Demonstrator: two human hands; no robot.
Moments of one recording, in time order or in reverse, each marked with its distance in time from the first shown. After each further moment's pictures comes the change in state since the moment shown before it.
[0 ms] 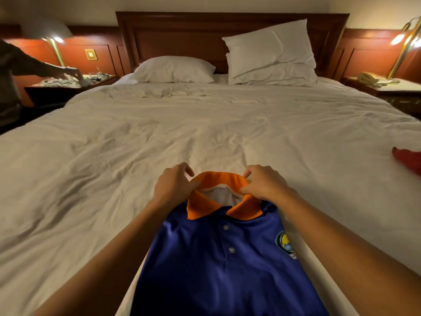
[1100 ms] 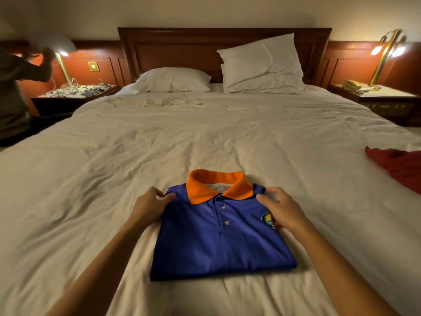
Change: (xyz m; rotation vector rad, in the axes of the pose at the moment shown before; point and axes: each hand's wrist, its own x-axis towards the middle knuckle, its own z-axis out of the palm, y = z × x) left_hand -0.066 -0.063 -0.024 -0.175 -0.048 -0.322; right_hand -0.116 0.049 0.012 0.660 0.132 0.242
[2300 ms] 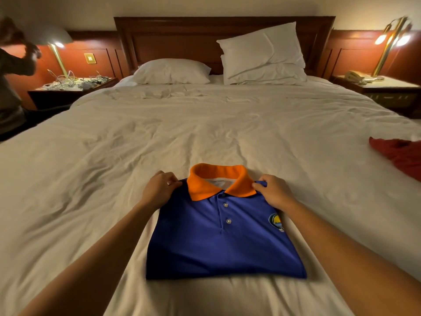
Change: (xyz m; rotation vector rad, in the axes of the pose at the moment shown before) left_hand 0.033 0.002 0.015 0.179 0.033 0.340; right_hand 0.053 0.004 0.023 -0.314 -0.061 -0.167
